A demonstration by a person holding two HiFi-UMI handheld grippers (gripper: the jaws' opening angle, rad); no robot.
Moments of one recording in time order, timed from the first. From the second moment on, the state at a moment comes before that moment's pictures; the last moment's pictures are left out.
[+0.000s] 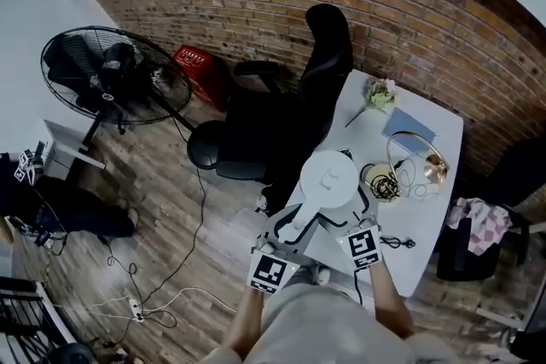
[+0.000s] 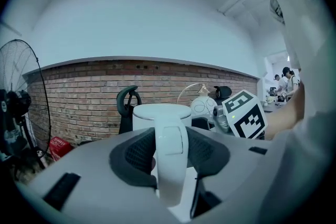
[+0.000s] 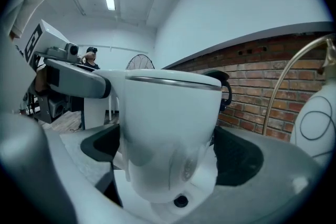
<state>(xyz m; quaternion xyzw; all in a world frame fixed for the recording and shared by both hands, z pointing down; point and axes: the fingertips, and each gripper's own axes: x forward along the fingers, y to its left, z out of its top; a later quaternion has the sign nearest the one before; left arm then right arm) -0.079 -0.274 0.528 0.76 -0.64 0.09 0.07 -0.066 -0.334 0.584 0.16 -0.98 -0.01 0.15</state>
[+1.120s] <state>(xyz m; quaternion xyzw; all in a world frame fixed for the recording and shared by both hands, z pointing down) -0.156 -0.153 0.488 0.63 -0.77 0.06 0.04 -0.166 -0.212 0.549 -0.03 -0.99 -0.04 0.13</state>
